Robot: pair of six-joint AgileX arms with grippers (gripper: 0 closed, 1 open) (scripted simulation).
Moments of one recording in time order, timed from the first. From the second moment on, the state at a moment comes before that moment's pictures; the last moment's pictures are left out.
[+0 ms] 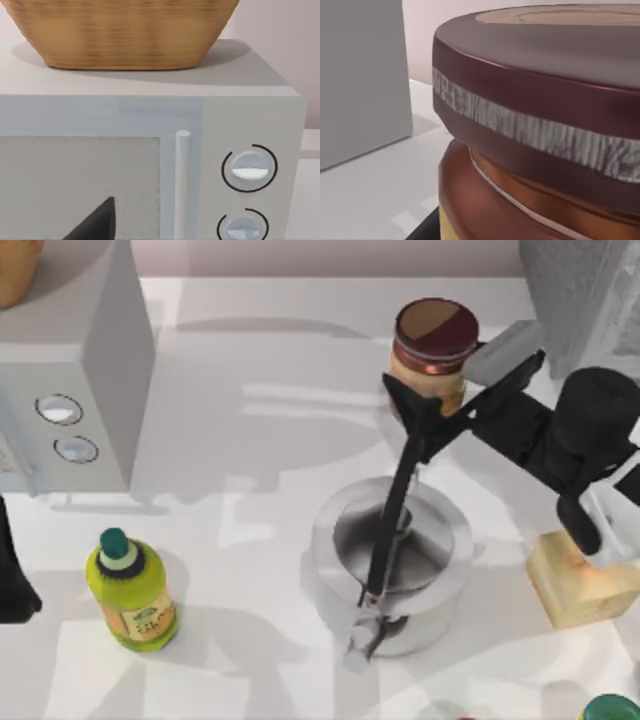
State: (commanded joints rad) left arm 0.00 0.00 0.00 0.00 0.00 0.00; right arm 0.31 2.23 0.90 1.33 -0.41 0.02
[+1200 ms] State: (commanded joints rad) left arm 0.00 0.00 0.00 0.00 0.00 0.00; right arm 0.38 2.42 1.16 1.26 -0.36 0.01
